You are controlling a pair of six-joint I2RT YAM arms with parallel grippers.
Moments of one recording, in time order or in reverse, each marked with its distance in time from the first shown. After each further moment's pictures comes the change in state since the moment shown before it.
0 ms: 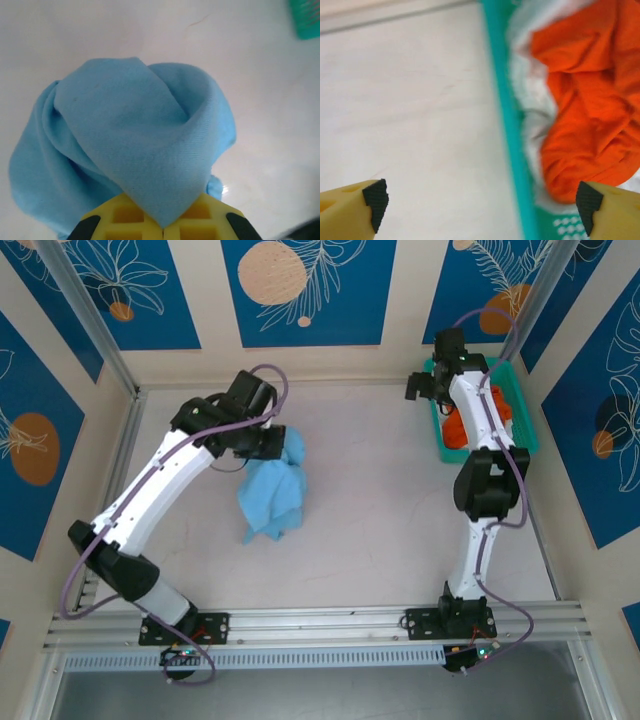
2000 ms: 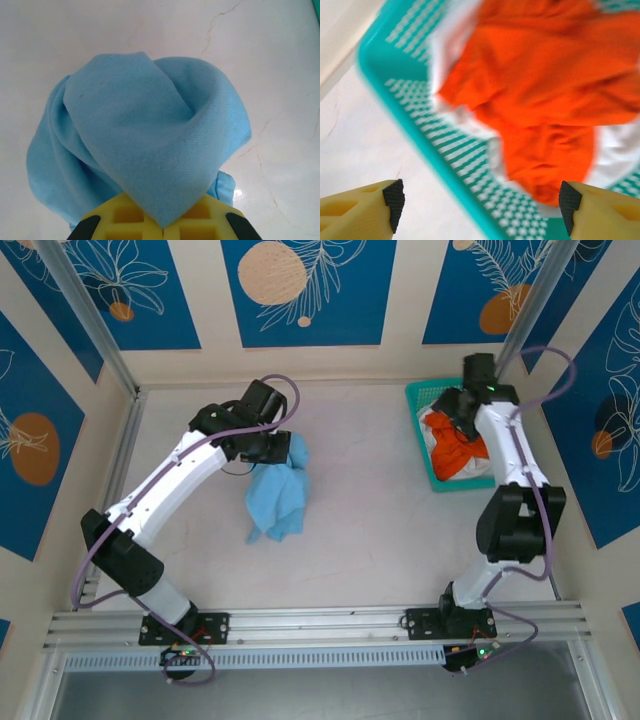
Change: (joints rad) left arm 0.000 -0.004 -0.162 0.088 -0.096 0.000; right arm -0.077 -0.272 -0.403 0.100 -0.003 0.397
